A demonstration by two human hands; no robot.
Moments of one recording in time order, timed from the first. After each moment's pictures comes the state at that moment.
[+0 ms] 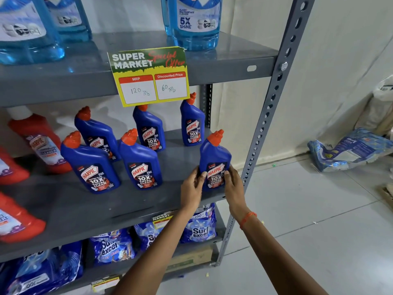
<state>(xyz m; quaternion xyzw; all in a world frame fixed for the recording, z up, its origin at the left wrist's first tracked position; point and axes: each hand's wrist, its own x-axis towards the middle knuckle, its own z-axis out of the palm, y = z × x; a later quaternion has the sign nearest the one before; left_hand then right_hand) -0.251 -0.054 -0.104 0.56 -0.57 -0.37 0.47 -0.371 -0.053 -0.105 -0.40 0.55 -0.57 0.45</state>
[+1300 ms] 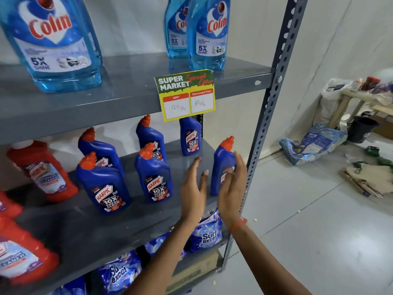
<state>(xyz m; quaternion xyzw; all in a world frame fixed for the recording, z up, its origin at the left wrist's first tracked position) -0.195 -0.024 -0.047 0.44 -0.67 -0.25 0.54 -0.276 -0.004 -0.045 -0.42 0.55 -0.72 0.12</state>
